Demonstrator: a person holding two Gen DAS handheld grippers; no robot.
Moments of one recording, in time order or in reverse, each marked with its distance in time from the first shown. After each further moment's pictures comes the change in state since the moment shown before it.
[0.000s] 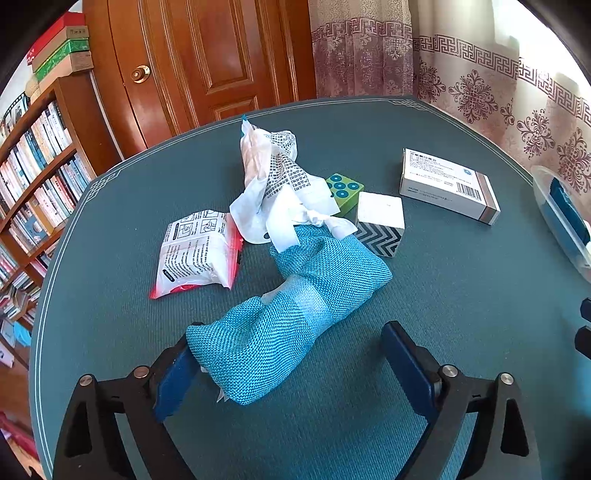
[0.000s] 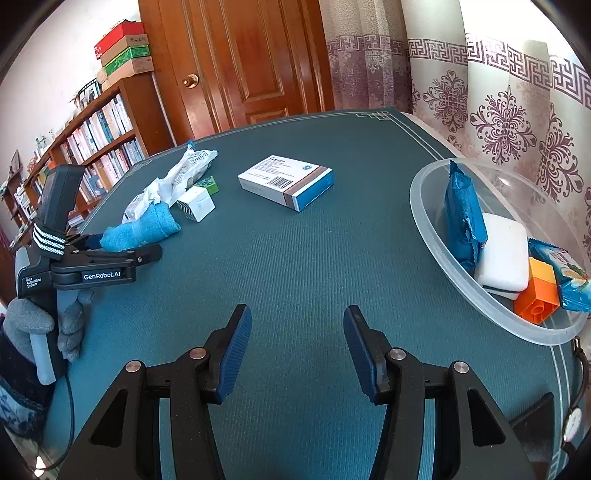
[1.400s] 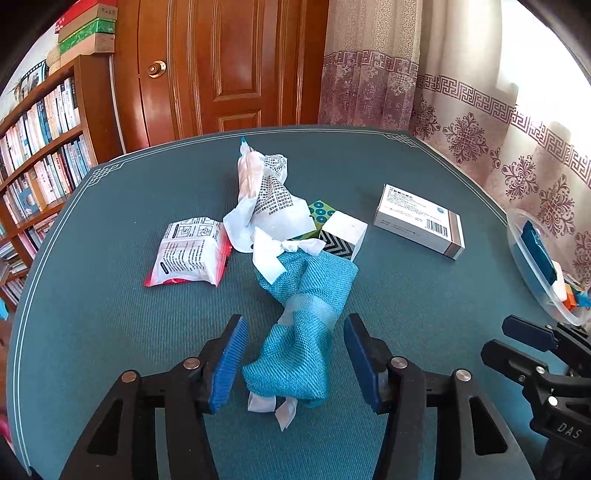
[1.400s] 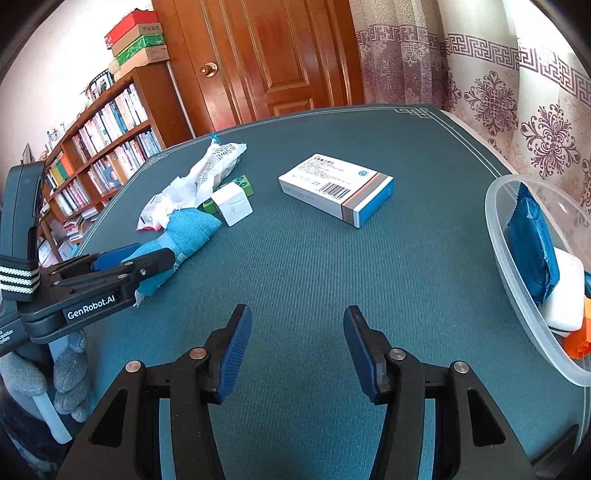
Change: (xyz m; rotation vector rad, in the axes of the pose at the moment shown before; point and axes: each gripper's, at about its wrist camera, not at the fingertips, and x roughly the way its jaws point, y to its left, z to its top) left arm -0.023 0.006 -0.006 -0.121 -0.076 -0.088; right arm 0.038 0.036 0.026 -0.023 0.042 0.067
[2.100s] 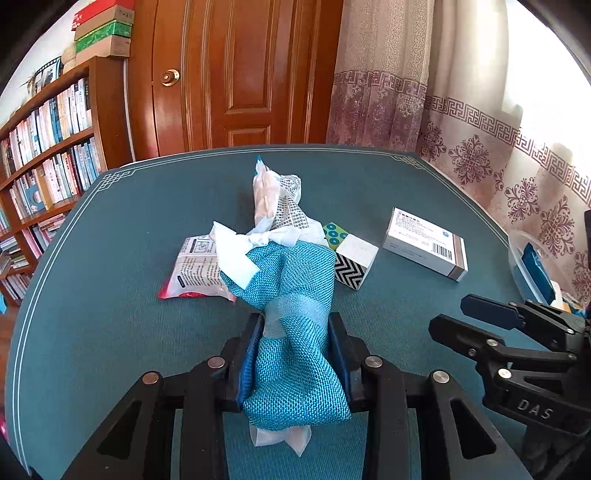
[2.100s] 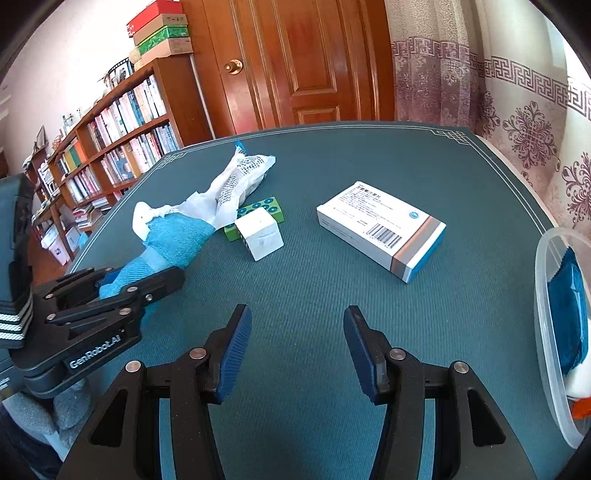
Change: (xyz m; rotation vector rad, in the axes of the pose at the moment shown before) left arm -0.014 0.018 0.000 -0.060 -0.074 -0.001; right arm 0.038 0.029 0.041 -0.095 -0.009 0.049
